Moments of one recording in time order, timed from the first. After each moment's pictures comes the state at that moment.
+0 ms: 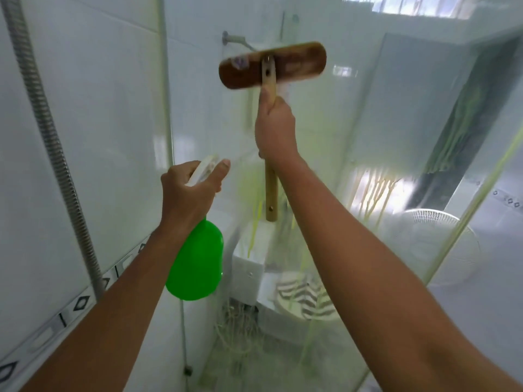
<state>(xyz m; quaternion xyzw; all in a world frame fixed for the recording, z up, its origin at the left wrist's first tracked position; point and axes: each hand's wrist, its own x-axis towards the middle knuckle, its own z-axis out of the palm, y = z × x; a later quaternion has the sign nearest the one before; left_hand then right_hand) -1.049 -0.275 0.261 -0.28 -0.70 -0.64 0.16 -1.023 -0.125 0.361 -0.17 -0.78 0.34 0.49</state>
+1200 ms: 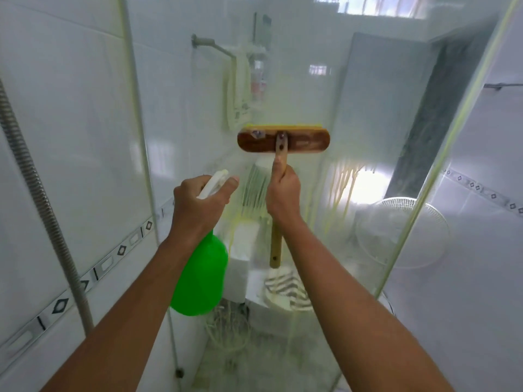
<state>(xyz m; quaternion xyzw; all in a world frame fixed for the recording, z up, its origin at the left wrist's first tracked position) -1.001 -0.248 0.250 -0.31 -0.71 -0.62 0.10 -0.957 -0.081 0.243 -0.25 -0.73 0.37 0.52</state>
